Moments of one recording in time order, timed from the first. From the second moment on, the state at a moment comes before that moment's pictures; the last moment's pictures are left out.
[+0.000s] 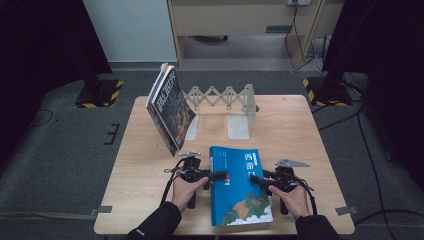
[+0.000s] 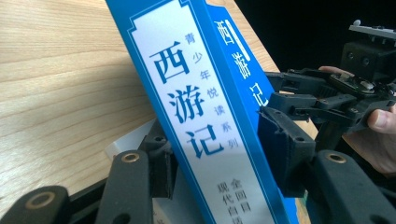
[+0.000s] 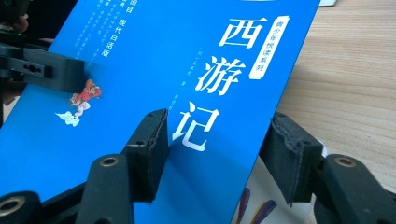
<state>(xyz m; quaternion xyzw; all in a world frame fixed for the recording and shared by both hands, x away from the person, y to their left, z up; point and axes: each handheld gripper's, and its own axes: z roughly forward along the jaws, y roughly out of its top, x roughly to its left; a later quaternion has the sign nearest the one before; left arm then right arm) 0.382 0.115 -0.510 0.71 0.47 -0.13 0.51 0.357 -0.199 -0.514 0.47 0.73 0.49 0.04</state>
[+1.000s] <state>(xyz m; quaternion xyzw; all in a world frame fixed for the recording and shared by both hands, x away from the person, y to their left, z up) 0.387 0.103 -0.506 0.70 0.47 -0.16 0.51 0.360 -0.202 -0.518 0.46 0.73 0.50 0.02</state>
